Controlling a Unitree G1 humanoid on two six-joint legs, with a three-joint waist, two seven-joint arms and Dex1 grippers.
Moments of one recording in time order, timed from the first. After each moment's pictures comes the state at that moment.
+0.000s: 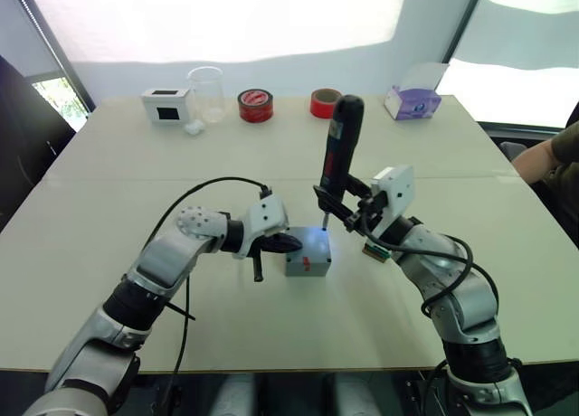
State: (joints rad) left arm -0.57 0.55 -0.37 -0.12 -0.23 0.54 -1.04; right arm -0.27 -0.33 0.06 -0.38 0.38 0.44 0.45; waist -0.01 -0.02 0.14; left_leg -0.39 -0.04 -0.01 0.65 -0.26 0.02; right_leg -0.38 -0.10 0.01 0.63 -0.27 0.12
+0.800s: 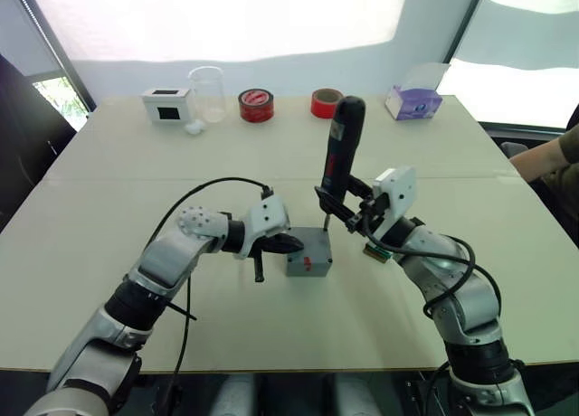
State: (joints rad) left arm -0.58 0.53 -0.37 -0.11 -0.23 0.53 -1.04; right arm -0.28 -0.37 0.04 -0.38 0.38 0.43 0.48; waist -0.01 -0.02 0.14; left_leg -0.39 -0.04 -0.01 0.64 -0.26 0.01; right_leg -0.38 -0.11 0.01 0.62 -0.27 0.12
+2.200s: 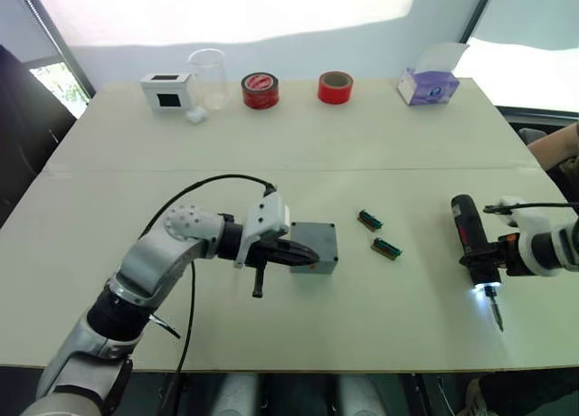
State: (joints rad) left arm -0.54 0.58 -0.30 -0.35 -0.45 0.65 -1.11; right arm -0.51 -1.16 0.01 0.18 0.65 1.46 0.63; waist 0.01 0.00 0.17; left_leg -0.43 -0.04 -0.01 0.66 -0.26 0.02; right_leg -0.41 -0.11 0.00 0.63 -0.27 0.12
